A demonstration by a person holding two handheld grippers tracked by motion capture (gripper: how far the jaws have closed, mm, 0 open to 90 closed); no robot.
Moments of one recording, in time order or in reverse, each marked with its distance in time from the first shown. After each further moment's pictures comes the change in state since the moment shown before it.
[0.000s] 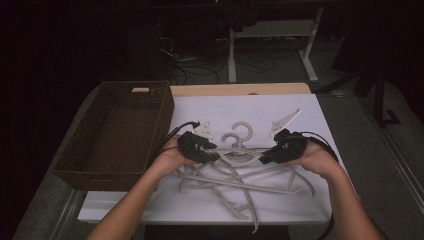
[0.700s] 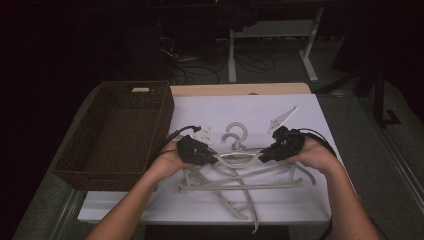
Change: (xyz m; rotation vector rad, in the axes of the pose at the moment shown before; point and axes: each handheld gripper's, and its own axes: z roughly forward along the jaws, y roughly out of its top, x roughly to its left) left arm -0.009 -0.003 -0.005 0.006 -0.071 0.048; right arm -0.015 0.002 0.006 0.024 0.015 -0.004
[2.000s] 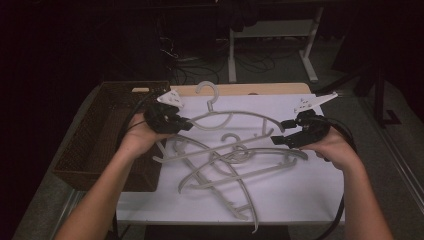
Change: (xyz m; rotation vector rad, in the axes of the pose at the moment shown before) left arm 0.030 0.023 -0.119 -0.032 0.269 -0.148; right arm -0.003 -0.008 -0.064 -0.259 -0.226 0.130
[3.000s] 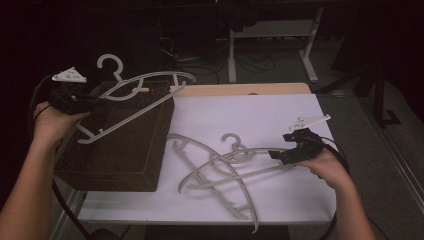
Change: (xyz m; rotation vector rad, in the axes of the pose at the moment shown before) left arm 0.113 -0.118 -0.132 -0.019 0.356 -0.264; right arm 0.015 -0.042 0.028 0.014 -0.110 0.073
